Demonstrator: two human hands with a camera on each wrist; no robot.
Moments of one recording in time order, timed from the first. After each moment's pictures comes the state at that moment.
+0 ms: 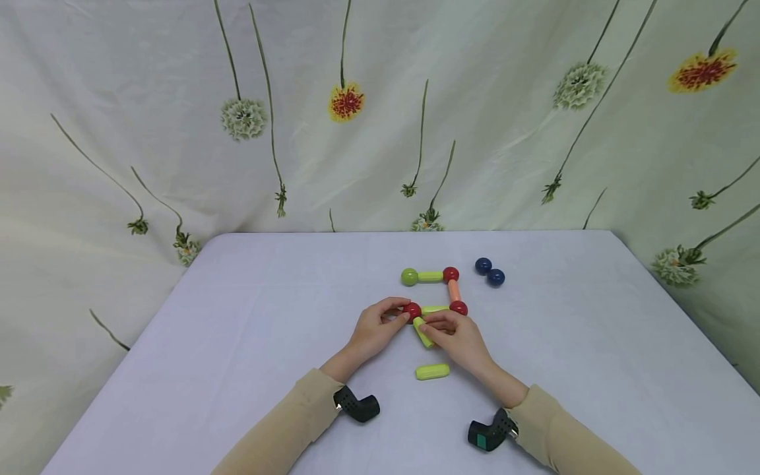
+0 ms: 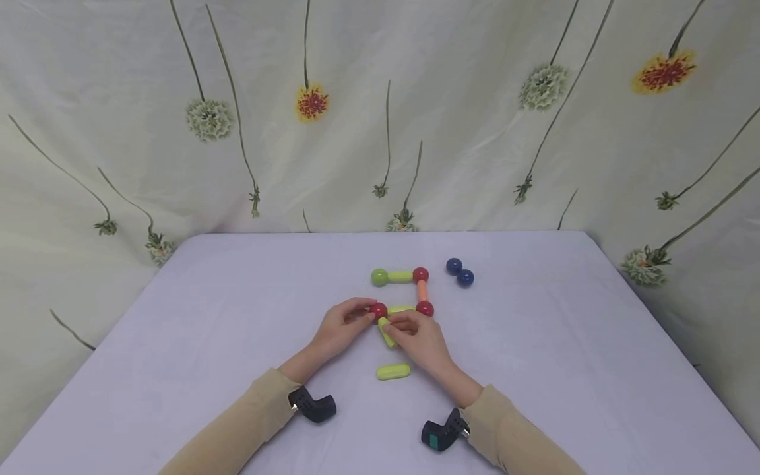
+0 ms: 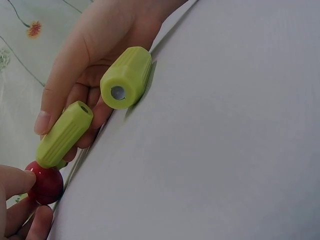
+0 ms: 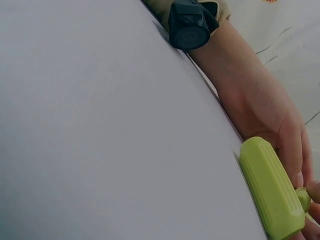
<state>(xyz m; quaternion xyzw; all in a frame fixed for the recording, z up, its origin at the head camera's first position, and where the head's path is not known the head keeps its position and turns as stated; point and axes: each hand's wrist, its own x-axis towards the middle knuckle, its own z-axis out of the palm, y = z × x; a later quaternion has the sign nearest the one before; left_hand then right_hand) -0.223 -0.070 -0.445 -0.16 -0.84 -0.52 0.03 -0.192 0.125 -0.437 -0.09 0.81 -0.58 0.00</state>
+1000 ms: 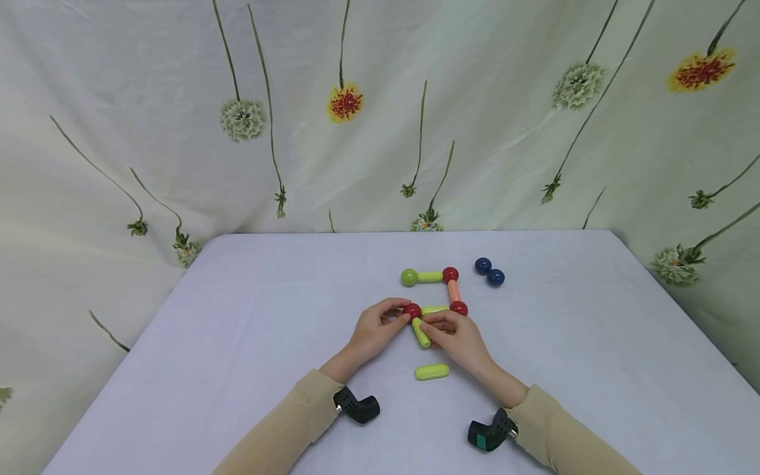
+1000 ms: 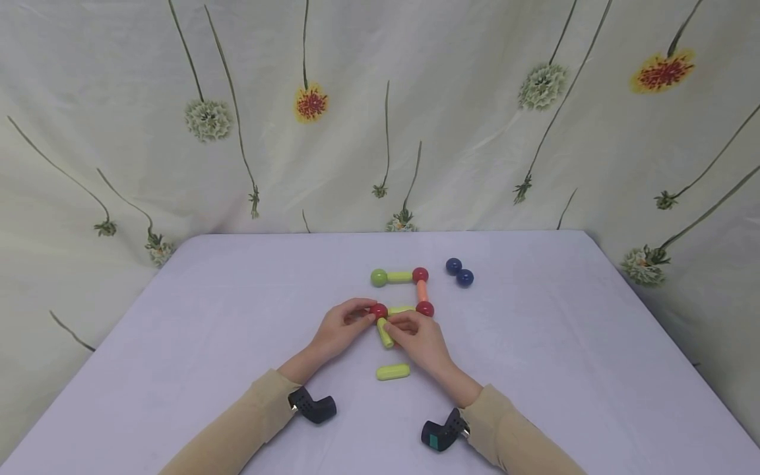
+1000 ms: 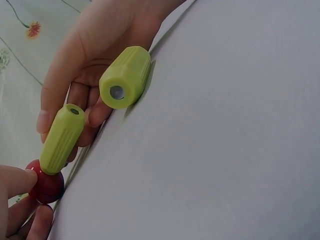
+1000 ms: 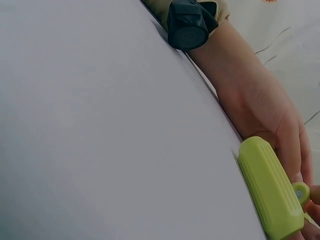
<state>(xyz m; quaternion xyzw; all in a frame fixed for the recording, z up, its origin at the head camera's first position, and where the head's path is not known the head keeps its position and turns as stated) -0.221 -0.070 -0.444 -0.17 -0.83 -0.53 0.03 -0.192 0.126 -0.438 -0.07 0.81 -0.58 0.01</state>
